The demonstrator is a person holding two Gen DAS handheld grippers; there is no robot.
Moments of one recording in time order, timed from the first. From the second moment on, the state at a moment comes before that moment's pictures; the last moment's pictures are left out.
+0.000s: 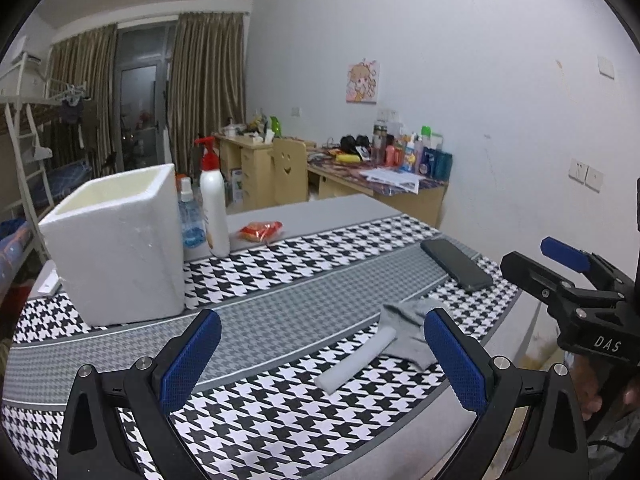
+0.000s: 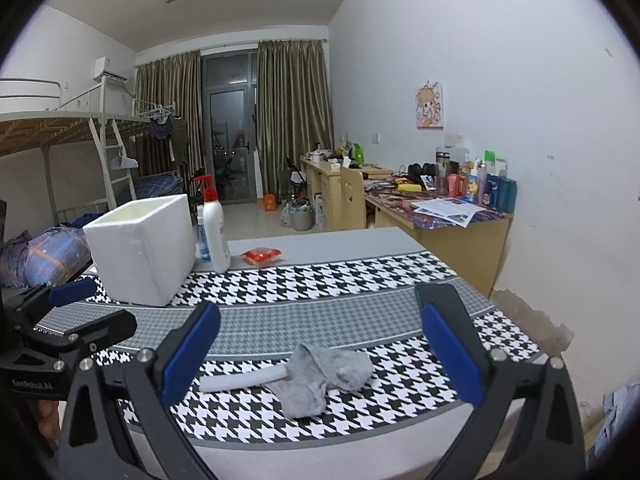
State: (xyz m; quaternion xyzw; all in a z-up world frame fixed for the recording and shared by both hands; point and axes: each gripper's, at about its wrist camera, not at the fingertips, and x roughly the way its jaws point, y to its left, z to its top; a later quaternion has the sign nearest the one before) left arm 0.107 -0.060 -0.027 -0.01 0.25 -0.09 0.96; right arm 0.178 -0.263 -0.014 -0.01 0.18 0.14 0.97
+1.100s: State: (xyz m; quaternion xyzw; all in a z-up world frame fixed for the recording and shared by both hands) left arm 0.164 -0.096 -0.090 0.07 0.36 -0.17 0.91; right arm 0.225 -0.276 -0.064 -0.01 0.26 0.12 0.96
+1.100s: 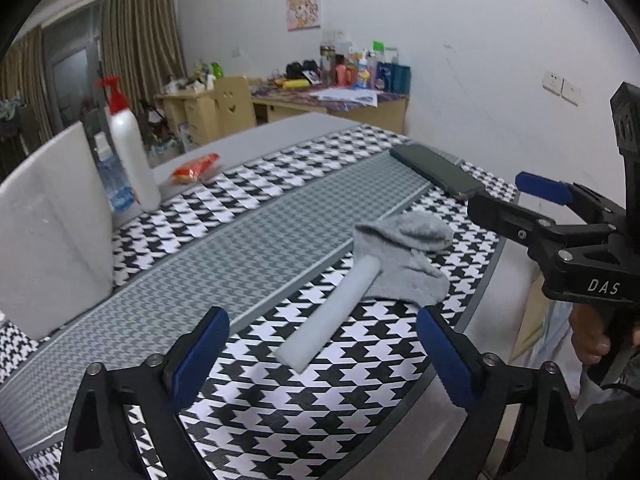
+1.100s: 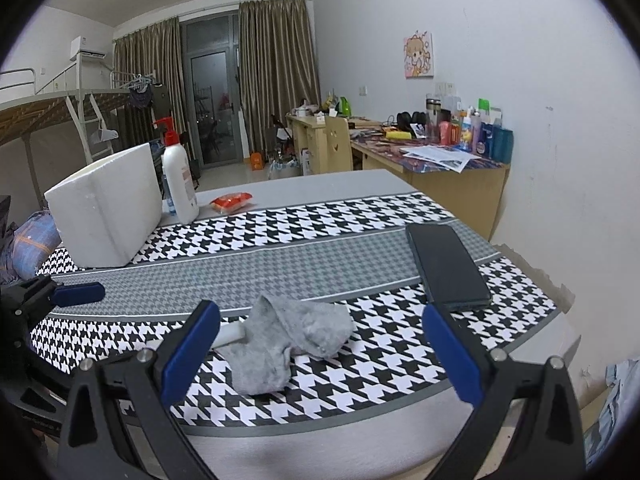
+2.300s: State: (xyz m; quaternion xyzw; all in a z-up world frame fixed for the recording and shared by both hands) left arm 0.210 -0.096 -0.124 0.11 0.41 -0.18 0.89; right arm 0.249 -0.268 -0.084 -0.01 0.32 0.13 0.94
